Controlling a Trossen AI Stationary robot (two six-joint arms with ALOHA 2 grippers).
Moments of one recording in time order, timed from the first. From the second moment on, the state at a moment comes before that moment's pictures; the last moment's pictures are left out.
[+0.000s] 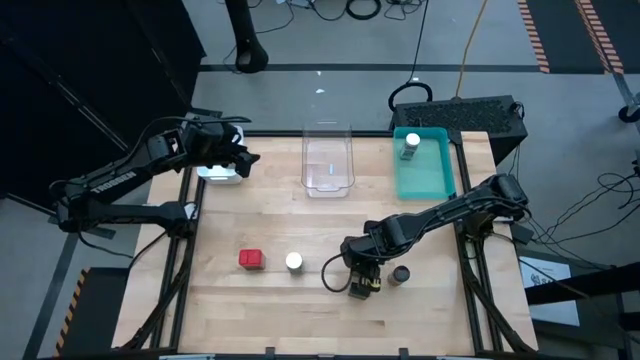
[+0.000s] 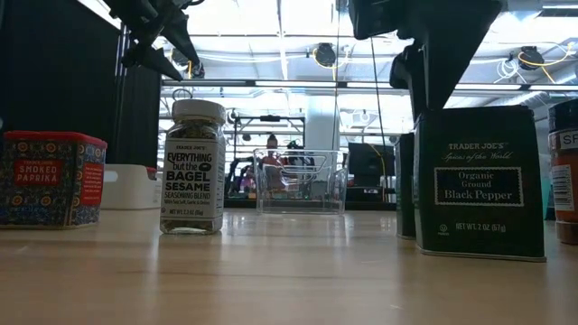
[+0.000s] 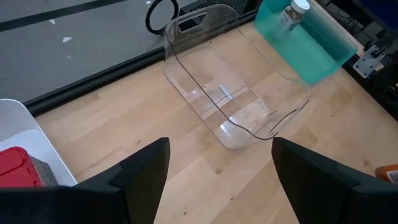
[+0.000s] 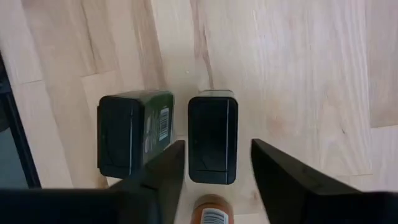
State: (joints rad) left arm 0.49 0.95 1.05 -0.78 -0.06 -0.46; right arm 0.32 1.75 1.38 -0.94 -0.05 0.54
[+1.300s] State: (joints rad) left arm 0.49 0.95 1.05 -0.78 -0.06 -0.46; right arm 0.30 1.83 1.38 -0.90 -0.05 0.48
